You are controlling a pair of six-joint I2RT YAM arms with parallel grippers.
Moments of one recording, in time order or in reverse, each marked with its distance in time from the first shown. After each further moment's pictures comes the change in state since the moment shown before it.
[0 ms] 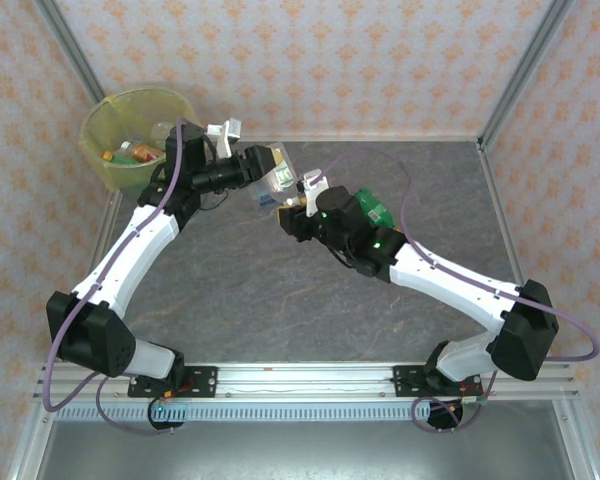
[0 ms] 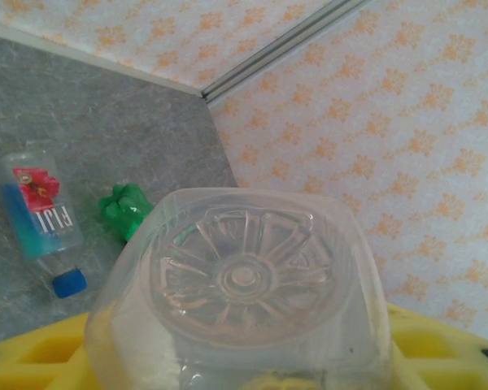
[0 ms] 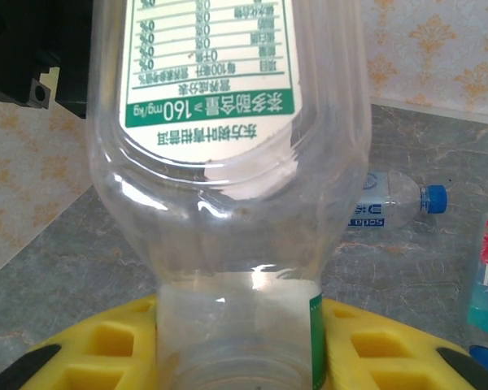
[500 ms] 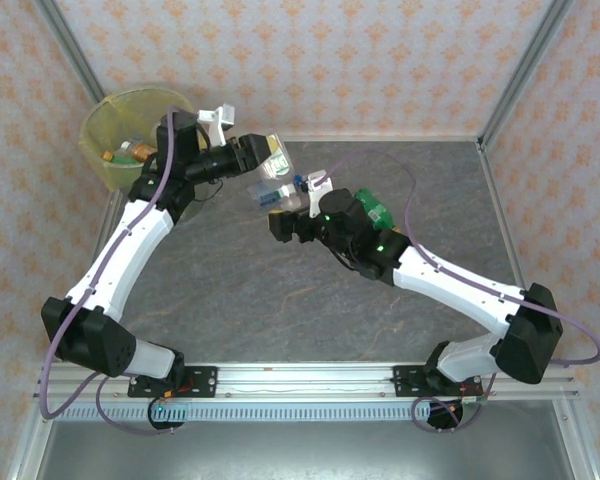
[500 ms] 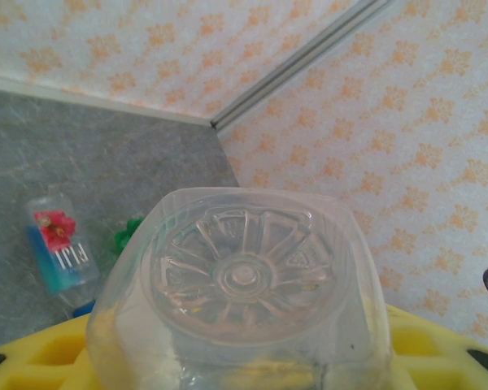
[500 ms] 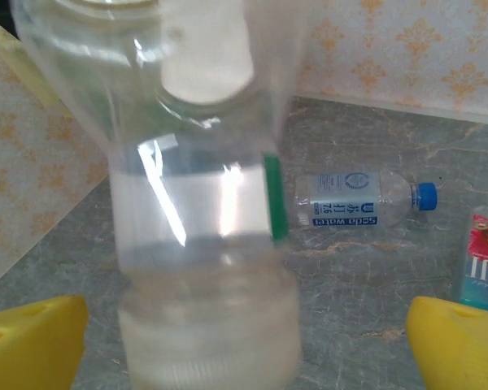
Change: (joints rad) left arm 0.023 0.000 0.127 -0.094 -0.070 0.074; right arm 0.003 -0.029 -0.021 0.003 0.033 0.023
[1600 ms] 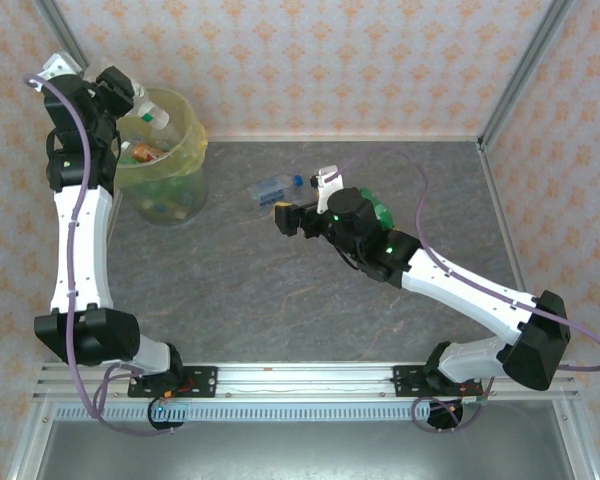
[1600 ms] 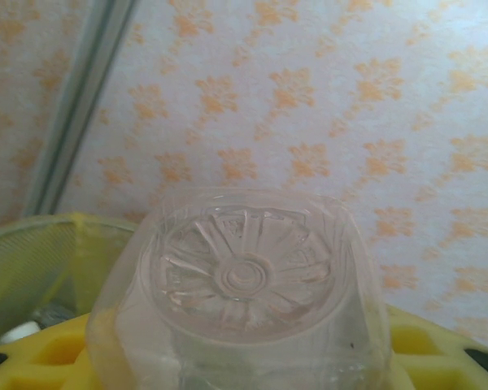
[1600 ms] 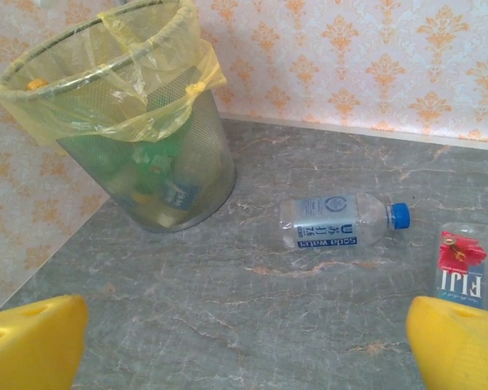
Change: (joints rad) left arm 0.441 0.055 0.283 -0.049 -0.655 0.124; right arm 0.000 -0.045 0.002 0.000 0.064 0.014
